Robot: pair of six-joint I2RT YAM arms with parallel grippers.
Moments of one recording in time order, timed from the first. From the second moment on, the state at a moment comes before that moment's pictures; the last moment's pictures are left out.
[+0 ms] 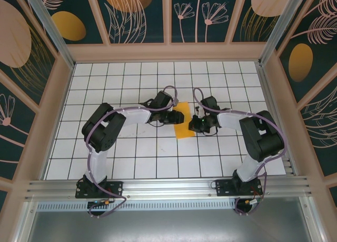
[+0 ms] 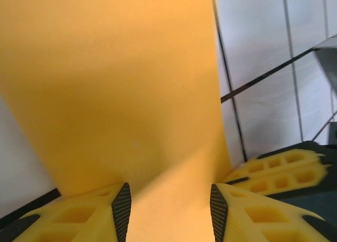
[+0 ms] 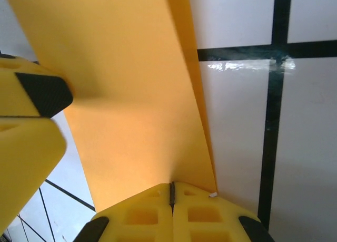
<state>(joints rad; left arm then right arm) -0.68 2.02 1.20 -0.09 0.42 -0.64 0.41 1.70 0.80 -0.25 -0.47 0.55</state>
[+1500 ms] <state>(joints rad) -0.53 1.95 1.15 0.01 0.47 -0.67 0.41 1.71 0.82 -0.27 -0.46 0.52</state>
